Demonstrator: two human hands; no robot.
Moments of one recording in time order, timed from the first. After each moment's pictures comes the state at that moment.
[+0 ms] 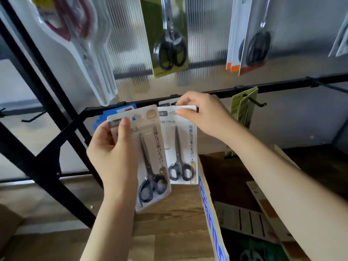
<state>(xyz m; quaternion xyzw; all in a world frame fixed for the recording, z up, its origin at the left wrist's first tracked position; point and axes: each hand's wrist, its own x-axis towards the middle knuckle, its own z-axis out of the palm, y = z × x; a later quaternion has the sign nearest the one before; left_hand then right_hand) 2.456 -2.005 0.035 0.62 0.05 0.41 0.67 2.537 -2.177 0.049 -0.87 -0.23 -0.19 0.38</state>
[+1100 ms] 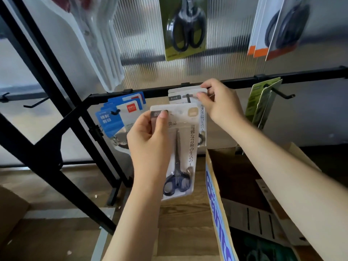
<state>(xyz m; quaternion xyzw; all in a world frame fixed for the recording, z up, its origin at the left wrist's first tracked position) 2.472 -2.030 0.019 0.68 0.01 0.30 0.67 2.585 -2.174 0.015 -0.88 -0.11 -0.27 0.38</state>
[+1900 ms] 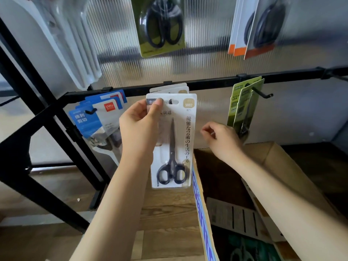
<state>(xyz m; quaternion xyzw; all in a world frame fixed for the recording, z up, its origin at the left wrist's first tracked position) 2.508 -2.047 0.024 0.66 0.02 0.21 0.72 2.555 -2.219 -0.057 -0.93 -0.07 -0.16 0.32</state>
